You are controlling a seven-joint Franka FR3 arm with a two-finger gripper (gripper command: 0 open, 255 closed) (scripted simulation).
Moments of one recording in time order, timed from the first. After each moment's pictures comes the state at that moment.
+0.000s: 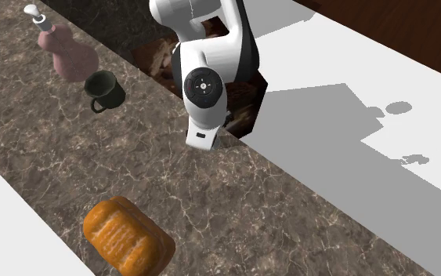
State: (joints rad) arm -0.11 -0.12 -0.20 -2.36 0.01 2.08 -0.33
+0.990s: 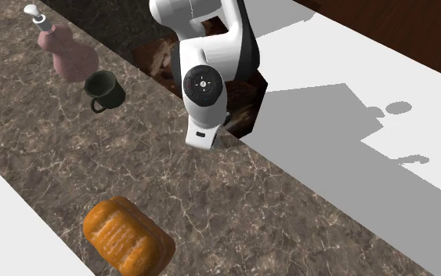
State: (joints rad) arm -0.11 -0.13 -0.20 -2.35 0.01 2.06 -0.33
